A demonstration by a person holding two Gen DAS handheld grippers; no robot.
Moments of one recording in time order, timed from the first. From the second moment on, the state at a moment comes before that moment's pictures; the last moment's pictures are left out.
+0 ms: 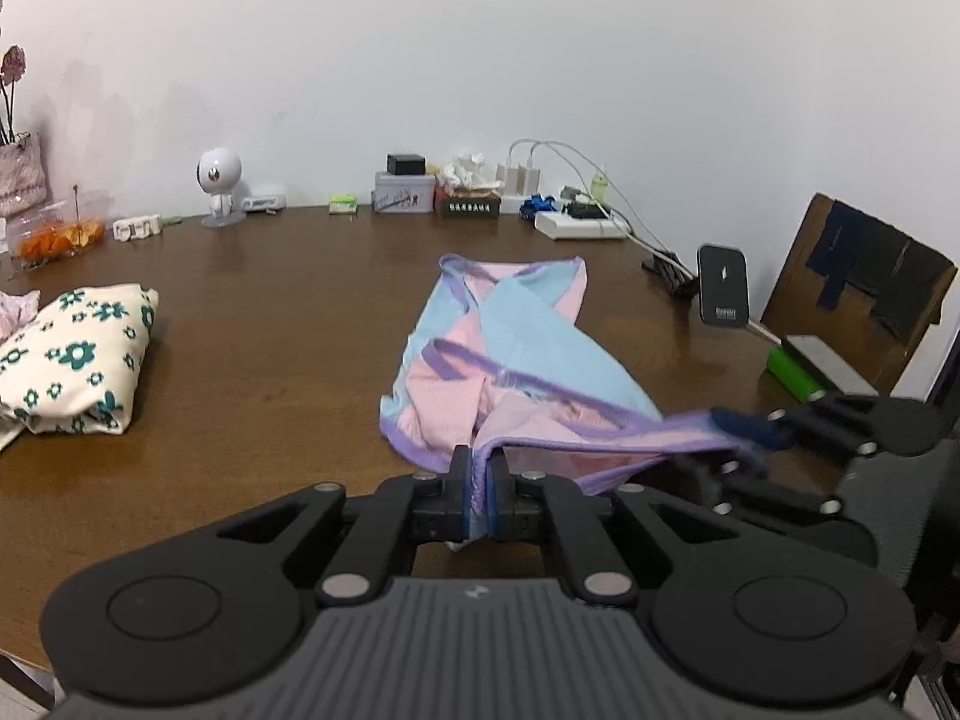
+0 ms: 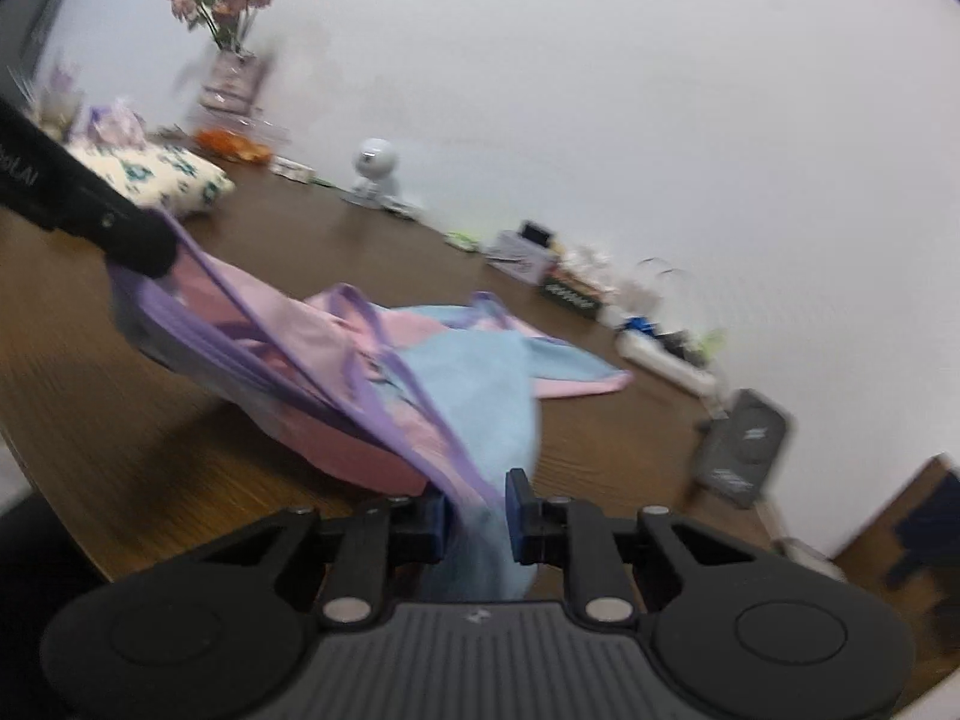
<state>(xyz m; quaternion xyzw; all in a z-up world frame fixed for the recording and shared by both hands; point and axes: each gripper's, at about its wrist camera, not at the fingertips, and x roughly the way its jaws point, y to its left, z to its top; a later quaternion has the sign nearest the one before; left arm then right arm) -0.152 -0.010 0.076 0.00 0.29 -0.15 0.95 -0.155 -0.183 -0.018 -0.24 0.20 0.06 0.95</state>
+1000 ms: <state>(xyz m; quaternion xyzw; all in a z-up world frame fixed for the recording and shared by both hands) -0.164 -0.008 0.075 0.05 0.25 -0.14 0.96 -0.172 -0.122 0.006 -0.29 0.12 0.22 0.92</state>
